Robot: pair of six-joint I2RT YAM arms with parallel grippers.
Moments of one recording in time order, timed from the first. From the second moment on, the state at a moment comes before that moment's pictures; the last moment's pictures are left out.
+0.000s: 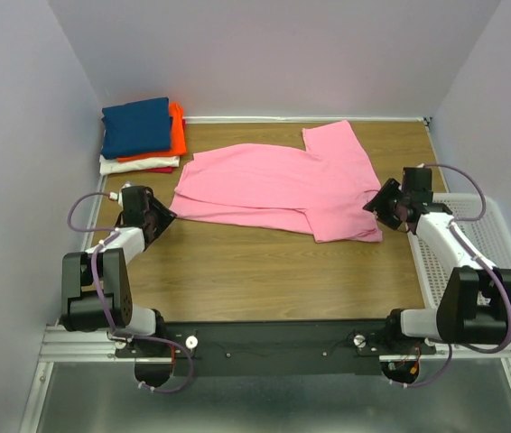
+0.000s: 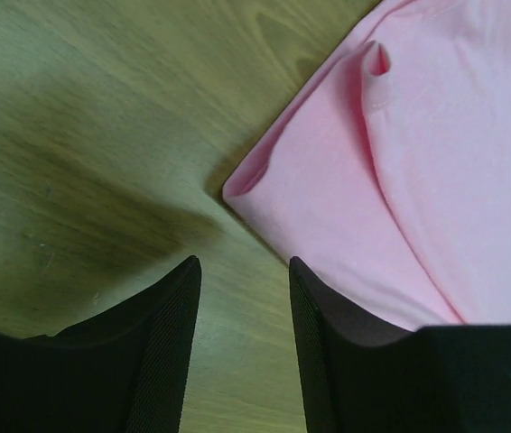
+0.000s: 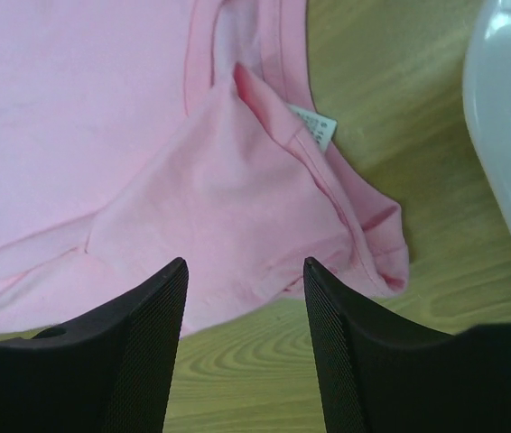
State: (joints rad) left arm 0.11 1.43 0.61 0.07 0.09 -0.76; right arm -0.04 1.34 0.84 -0.36 -0.09 0.62
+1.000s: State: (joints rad) left arm 0.06 1.60 0.66 0.21 0.05 -0.80; right arm -0.02 1.33 0.69 -0.33 0.04 0.71
